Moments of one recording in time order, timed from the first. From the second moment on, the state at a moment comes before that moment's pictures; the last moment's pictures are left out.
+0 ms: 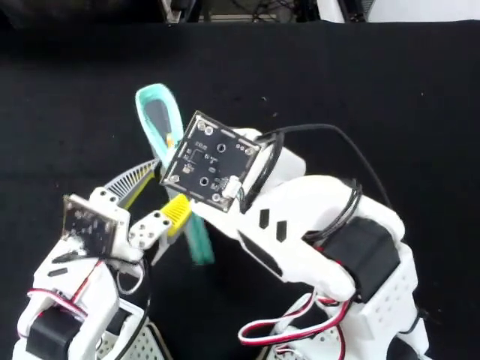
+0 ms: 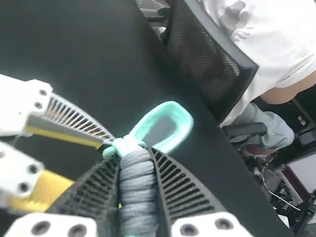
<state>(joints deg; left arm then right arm) 17.7 -91.6 56.7 55.5 -3.6 -43.7 -38.0 -6.9 79.4 27.9</state>
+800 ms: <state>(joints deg) 13.4 -91.5 57.2 55.5 -4.0 -44.5 -39.2 -2.9 76.9 27.9</state>
